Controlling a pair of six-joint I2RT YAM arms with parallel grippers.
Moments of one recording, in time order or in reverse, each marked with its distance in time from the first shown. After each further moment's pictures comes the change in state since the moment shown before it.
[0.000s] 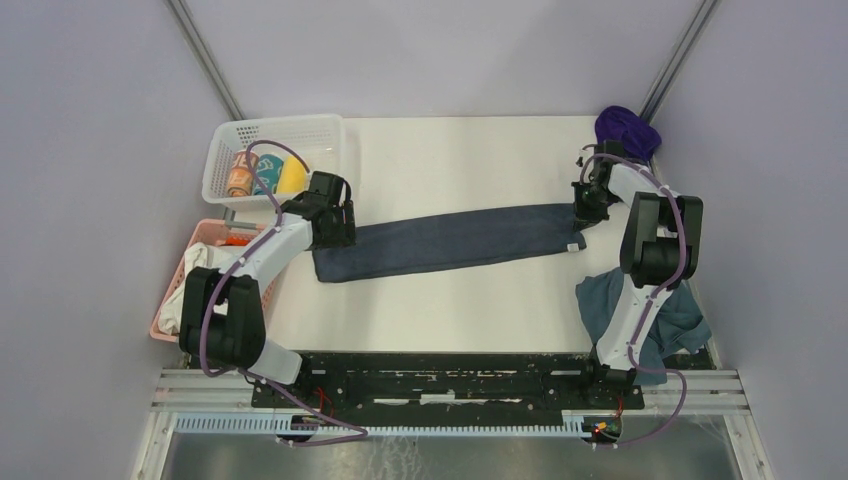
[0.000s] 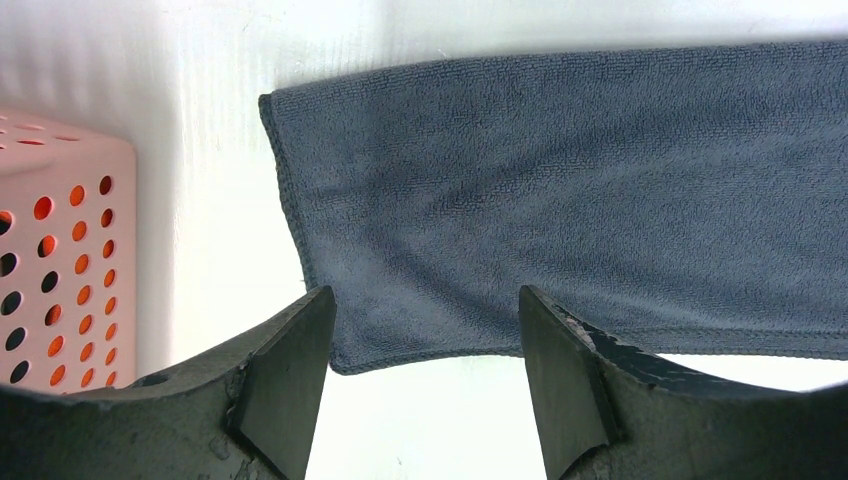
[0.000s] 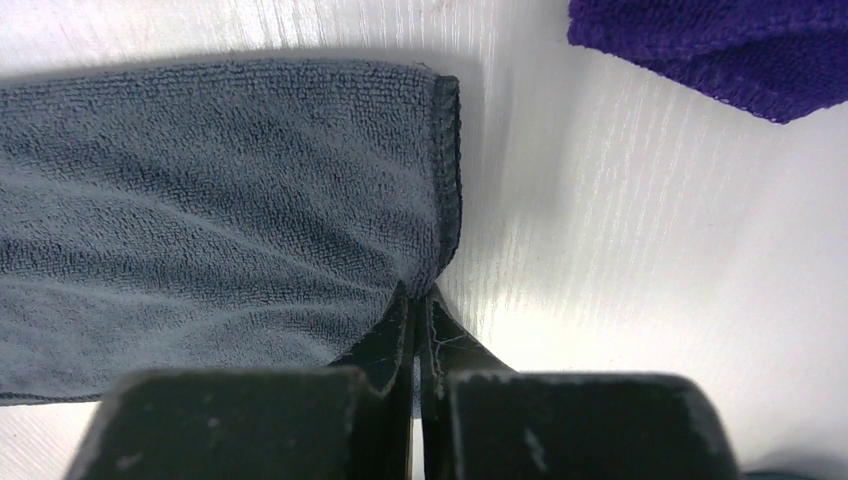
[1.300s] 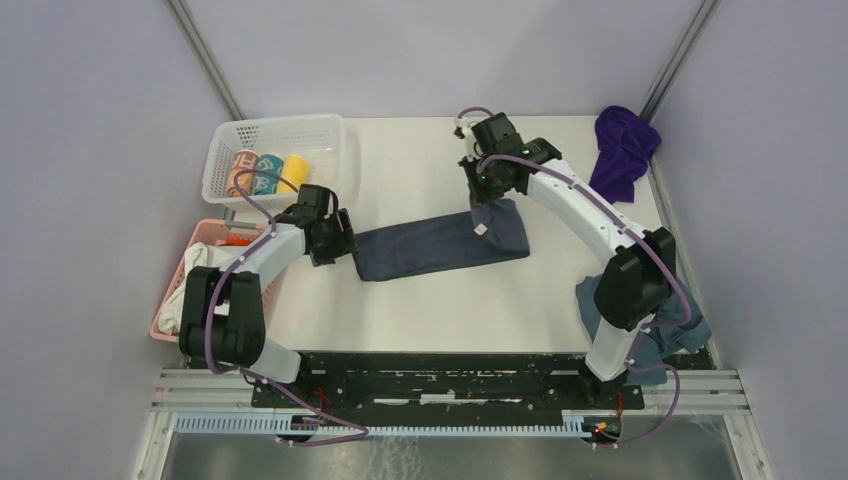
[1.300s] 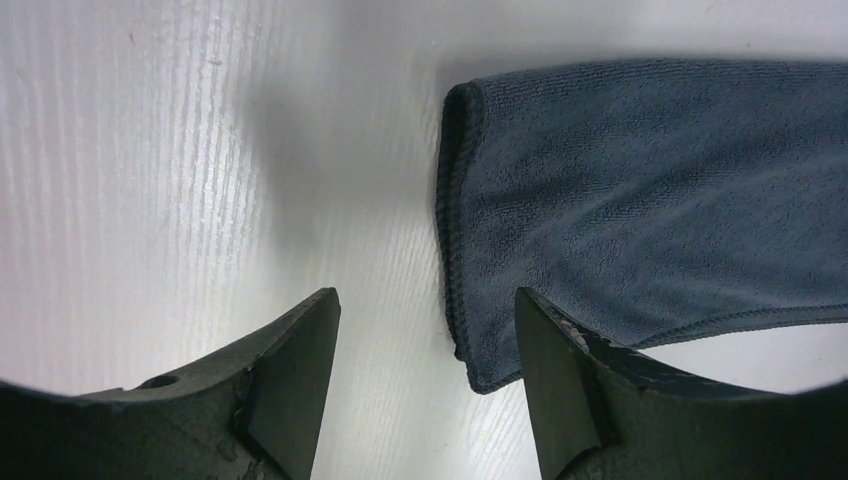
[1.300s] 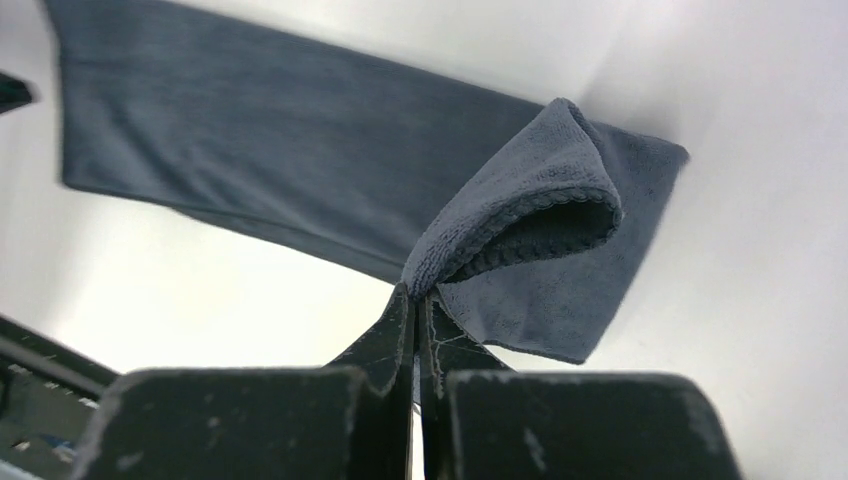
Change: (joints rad) left arm 0.082 -0.012 -0.126 0.122 0.260 -0.161; right arm 0.628 -0.252 0.230 -0.124 0.064 0.148
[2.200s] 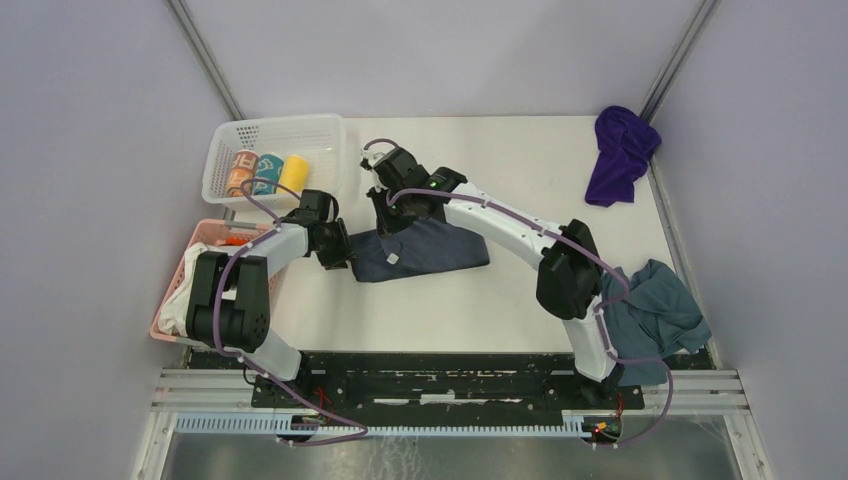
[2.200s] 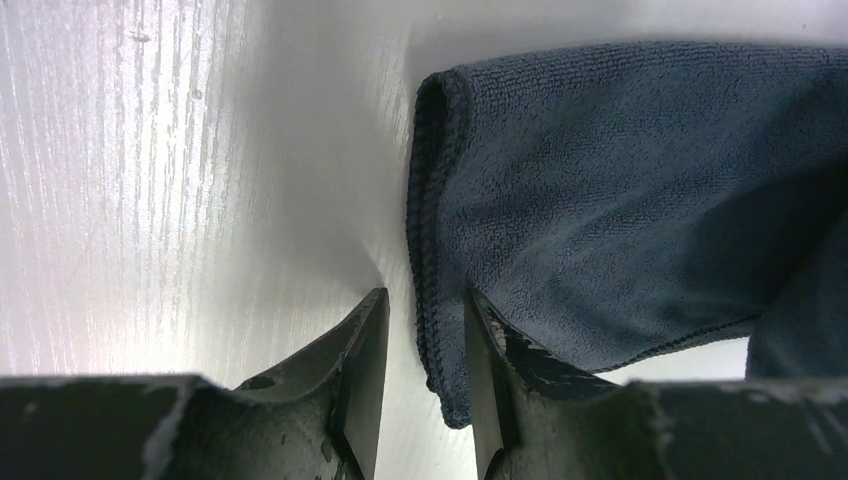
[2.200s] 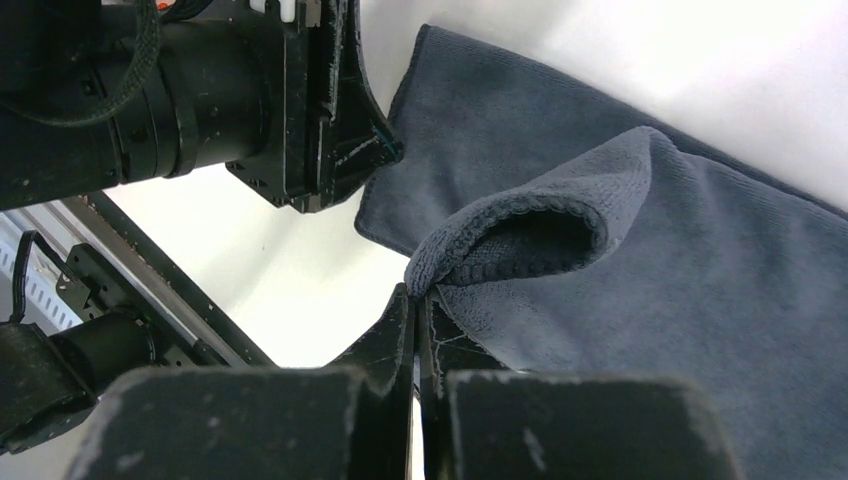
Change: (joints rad) left arm 0.033 0.098 -0.035 0.064 0.101 -0.024; right arm 0.373 0.298 0.277 0.132 -0.072 0.244
